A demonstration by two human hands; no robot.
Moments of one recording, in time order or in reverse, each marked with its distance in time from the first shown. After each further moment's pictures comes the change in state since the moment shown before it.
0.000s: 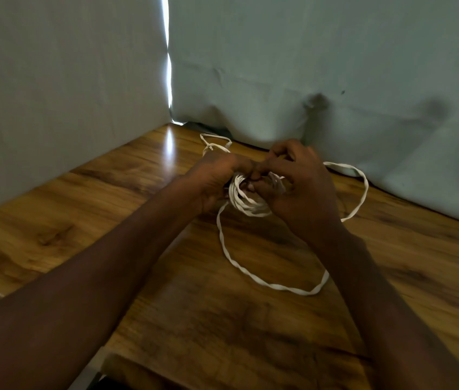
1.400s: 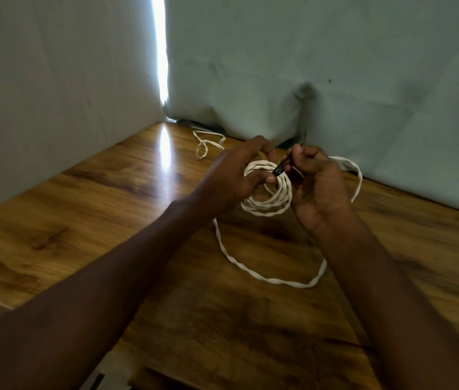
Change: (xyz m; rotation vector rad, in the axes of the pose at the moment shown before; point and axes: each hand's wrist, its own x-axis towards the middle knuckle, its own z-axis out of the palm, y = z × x) left_hand 0.009 -0.022 0.006 0.639 -0.097 0.801; right_hand 0.010 -0.003 -0.007 1.355 0.288 1.025
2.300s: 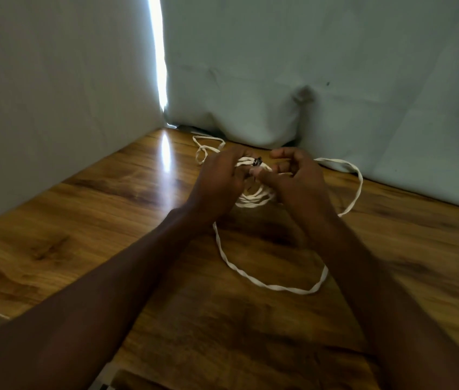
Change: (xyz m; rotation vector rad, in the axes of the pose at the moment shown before) left_hand 0.003 -0.021 -0.003 0.245 0.170 -0.040; right_hand 0.000 0.014 0.001 -0.702 -0.015 -0.231
